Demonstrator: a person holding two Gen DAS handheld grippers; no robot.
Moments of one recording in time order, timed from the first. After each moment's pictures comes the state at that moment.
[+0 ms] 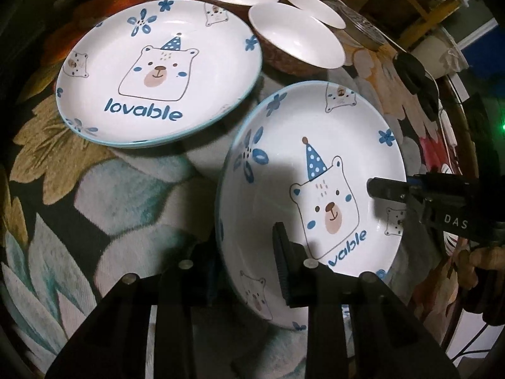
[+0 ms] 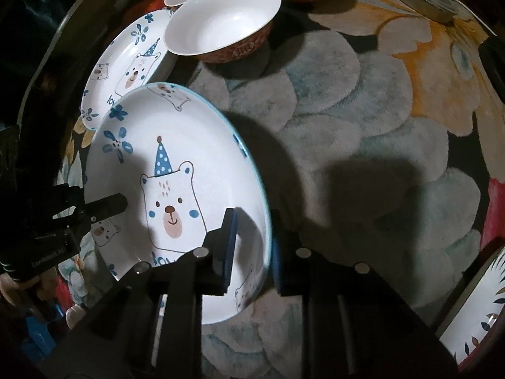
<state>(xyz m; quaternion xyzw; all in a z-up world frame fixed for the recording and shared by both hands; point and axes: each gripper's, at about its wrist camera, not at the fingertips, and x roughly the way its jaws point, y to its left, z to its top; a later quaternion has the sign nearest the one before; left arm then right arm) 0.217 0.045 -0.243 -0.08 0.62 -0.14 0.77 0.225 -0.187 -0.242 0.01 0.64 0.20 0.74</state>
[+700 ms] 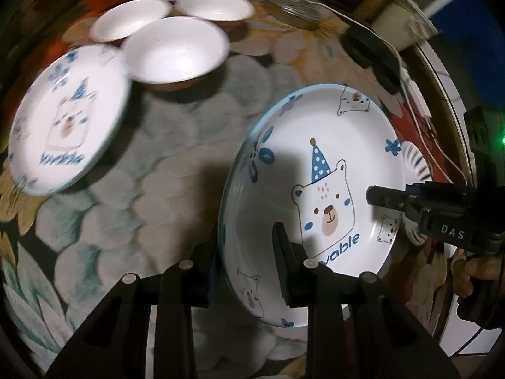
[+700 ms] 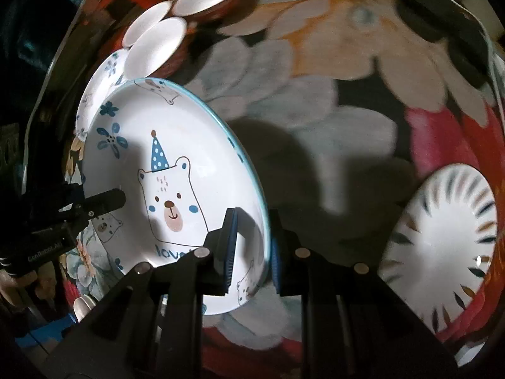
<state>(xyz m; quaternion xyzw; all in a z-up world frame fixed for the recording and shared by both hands) 0.212 -0.067 -0.201 -0.03 0.63 -0.20 0.75 0.191 -0.311 -0.201 0.07 0.64 0.13 0.75</state>
